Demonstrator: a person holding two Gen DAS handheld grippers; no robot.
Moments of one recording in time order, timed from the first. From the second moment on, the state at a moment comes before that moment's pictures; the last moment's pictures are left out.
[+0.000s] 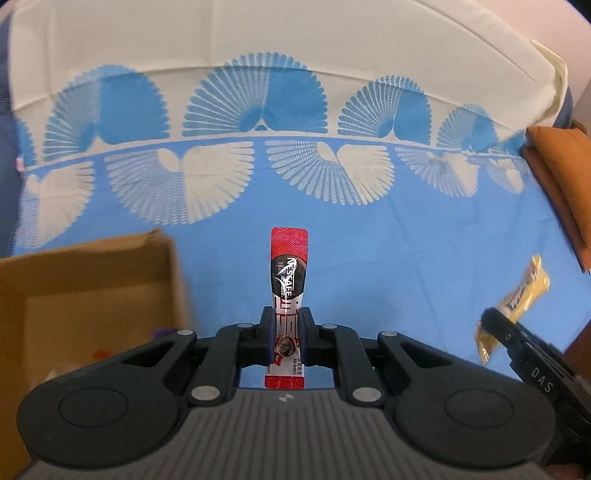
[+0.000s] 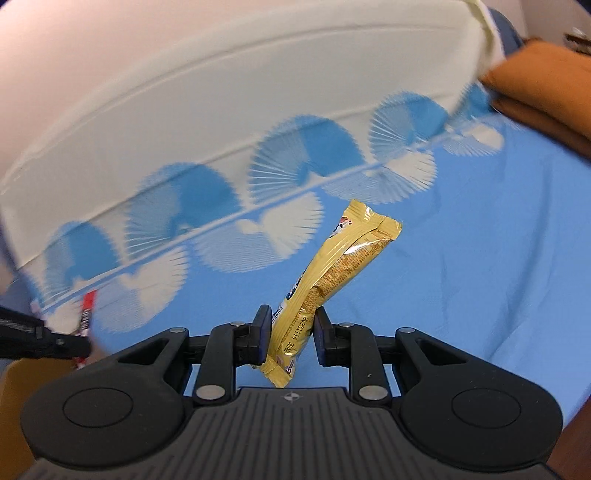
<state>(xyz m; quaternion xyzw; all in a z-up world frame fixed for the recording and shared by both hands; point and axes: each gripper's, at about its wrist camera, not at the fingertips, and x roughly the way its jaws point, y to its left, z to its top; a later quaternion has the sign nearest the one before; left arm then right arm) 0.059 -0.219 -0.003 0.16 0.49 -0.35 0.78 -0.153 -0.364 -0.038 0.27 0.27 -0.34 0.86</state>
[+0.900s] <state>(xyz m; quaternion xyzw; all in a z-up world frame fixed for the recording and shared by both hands) -0.042 0.100 0.046 0.13 0.49 -0.26 0.82 -0.180 -0.065 0.055 0.14 0.35 -0.11 0.92</state>
